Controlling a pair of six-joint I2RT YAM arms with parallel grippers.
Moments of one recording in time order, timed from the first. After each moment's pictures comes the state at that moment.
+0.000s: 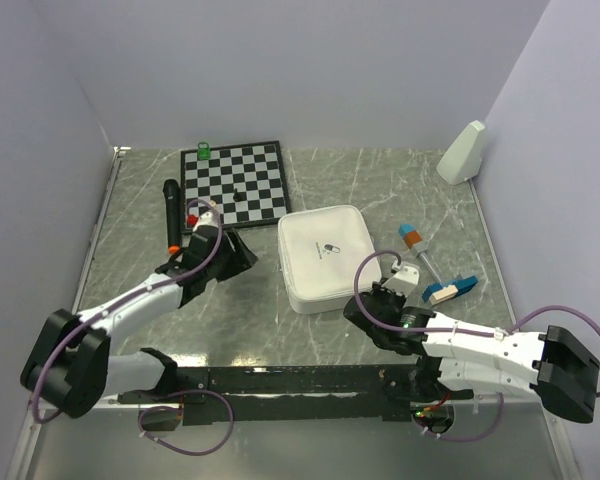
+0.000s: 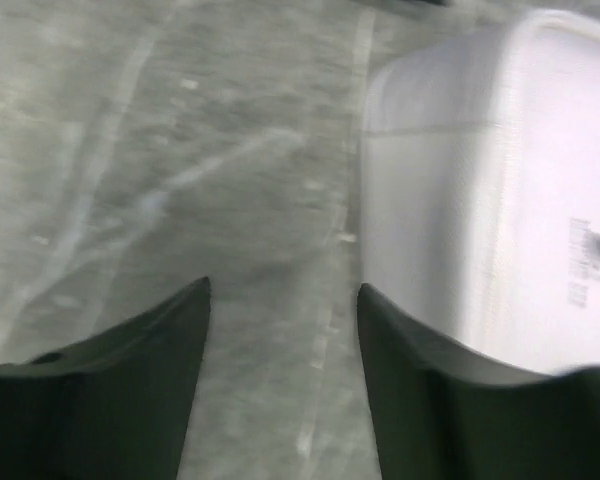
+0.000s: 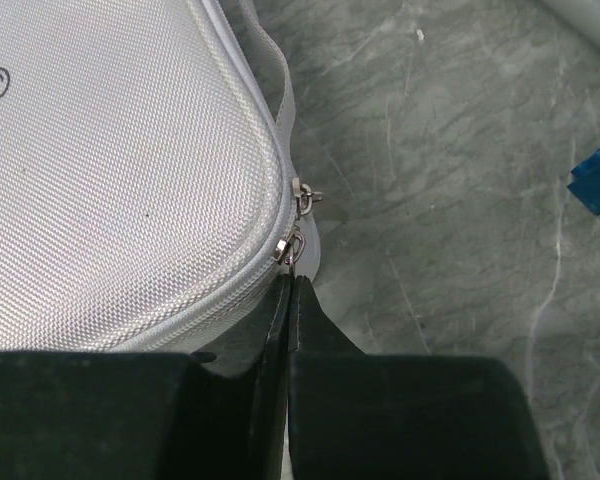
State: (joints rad) left arm -0.47 1.25 0.60 -0.05 -0.05 -0.82; right arm 1.06 0.94 0.40 -0.50 0.97 1.18
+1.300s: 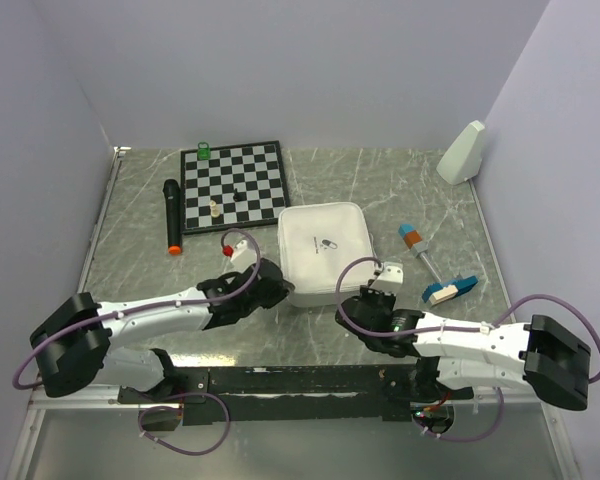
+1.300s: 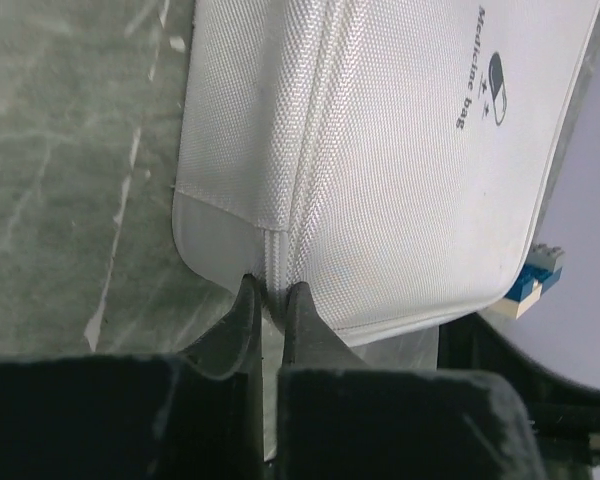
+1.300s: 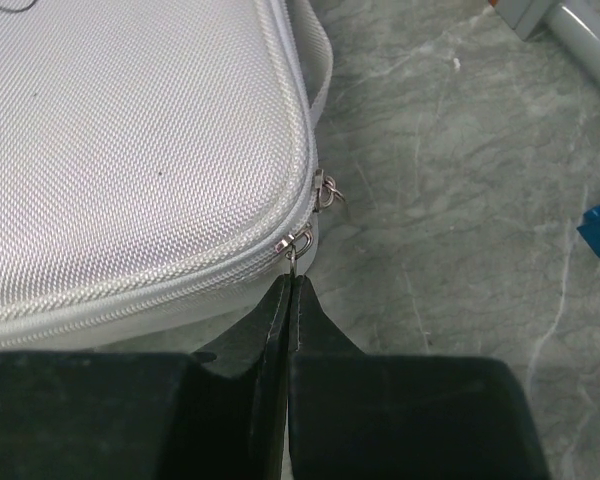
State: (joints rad) left arm -1.02 1.29 0.68 -0.13 -0.39 -1.41; right arm 1.12 1.03 0.40 -0.39 1.01 1.01
